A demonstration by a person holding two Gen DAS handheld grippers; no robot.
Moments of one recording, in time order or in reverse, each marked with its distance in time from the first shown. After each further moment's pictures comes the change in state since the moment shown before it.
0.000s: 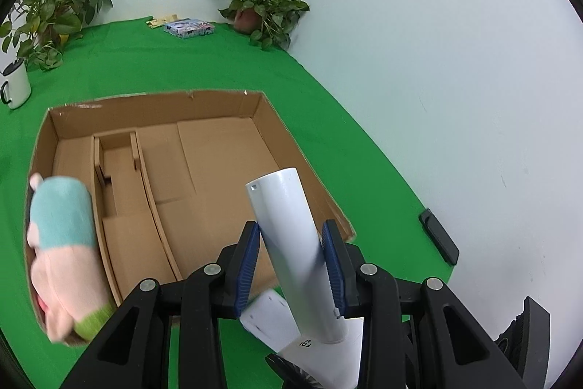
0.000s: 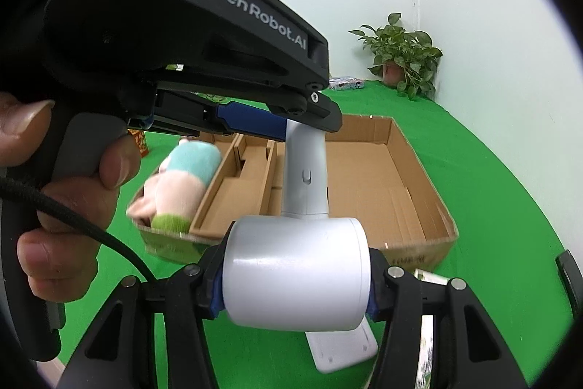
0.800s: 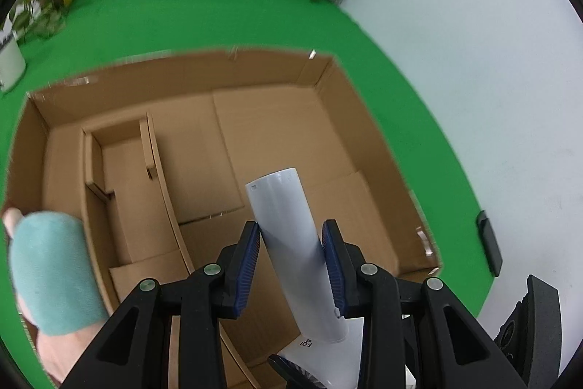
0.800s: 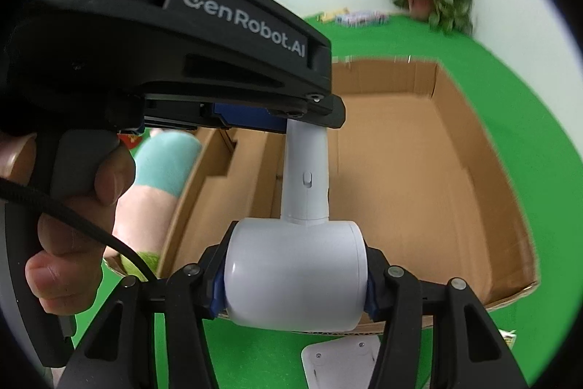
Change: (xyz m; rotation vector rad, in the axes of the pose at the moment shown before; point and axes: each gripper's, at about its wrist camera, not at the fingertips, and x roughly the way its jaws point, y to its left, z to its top) left arm 0.173 0.100 0.071 -0.094 0.230 0.124; right arm 0.121 -0.022 0.019 0.112 0.289 0.154
